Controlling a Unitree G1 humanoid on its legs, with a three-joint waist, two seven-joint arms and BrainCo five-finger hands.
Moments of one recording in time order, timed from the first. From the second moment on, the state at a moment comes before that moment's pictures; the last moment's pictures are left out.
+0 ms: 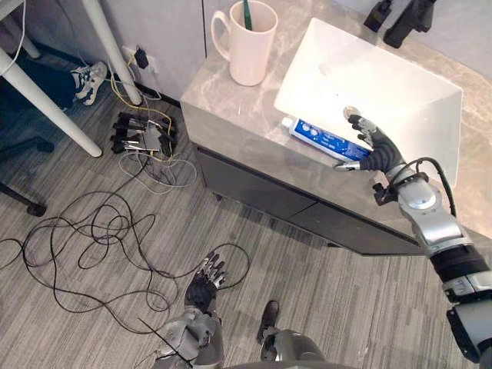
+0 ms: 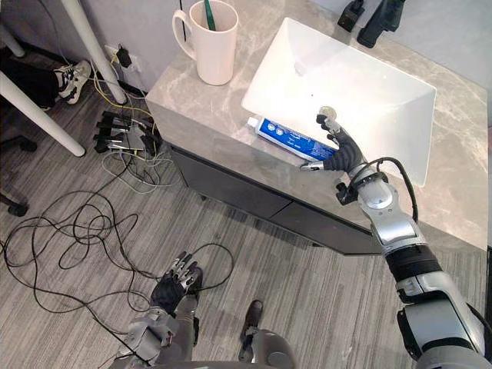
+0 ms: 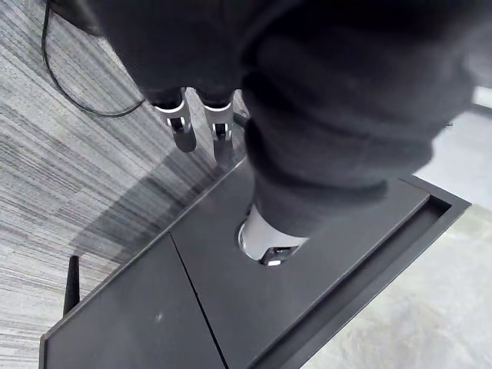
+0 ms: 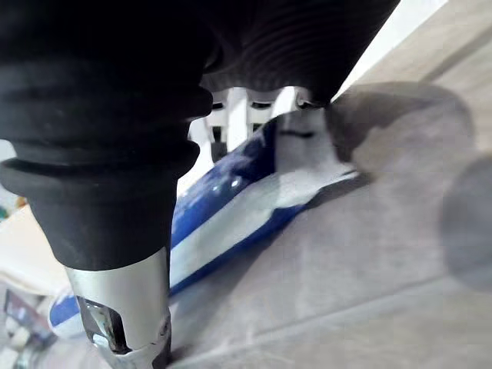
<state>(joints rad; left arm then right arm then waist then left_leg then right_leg) 0.32 0.13 -0.20 0.18 -0.60 -0.14 -0.11 -0.57 -0.72 0.25 0.34 0.16 -0.16 0.07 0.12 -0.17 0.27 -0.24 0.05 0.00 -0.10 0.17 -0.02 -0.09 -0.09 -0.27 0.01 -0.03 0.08</state>
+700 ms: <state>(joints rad) 0.32 0.14 -0.20 0.18 -0.60 -0.14 -0.11 -0.64 -0.72 0.27 0.36 0.16 -0.14 0.06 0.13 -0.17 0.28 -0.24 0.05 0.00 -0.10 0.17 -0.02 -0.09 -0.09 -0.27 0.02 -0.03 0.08</state>
